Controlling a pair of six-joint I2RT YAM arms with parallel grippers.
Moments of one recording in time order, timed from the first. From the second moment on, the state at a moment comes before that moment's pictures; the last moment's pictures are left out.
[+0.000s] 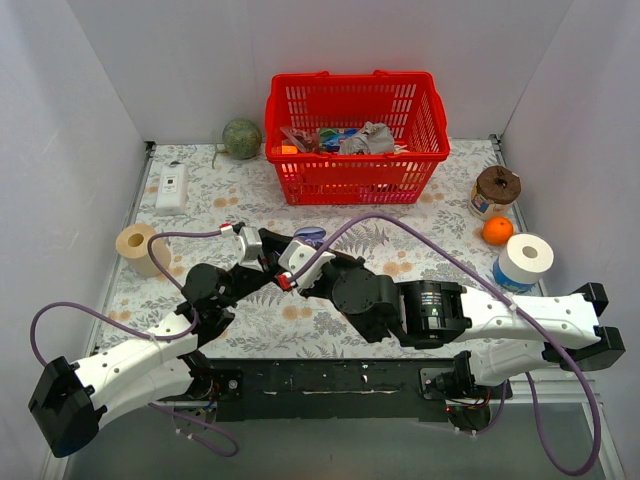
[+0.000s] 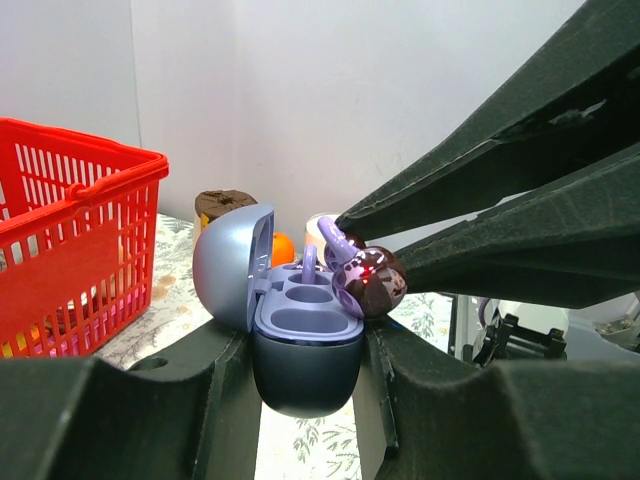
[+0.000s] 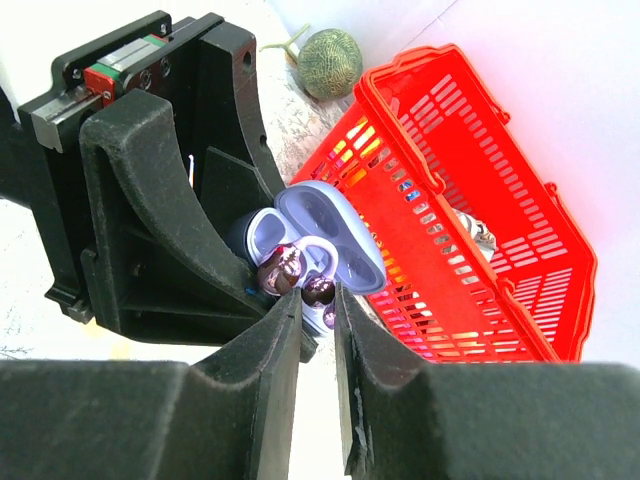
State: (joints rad) left arm -0.82 0.85 0.46 0.82 0.33 -0.27; right arm 1.59 1.26 1.38 -0.42 0.88 -0.37
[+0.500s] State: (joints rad) left arm -0.82 0.85 0.44 0.86 0.32 -0.31; right arm 1.57 1.32 1.45 -0.45 0.87 -0.38
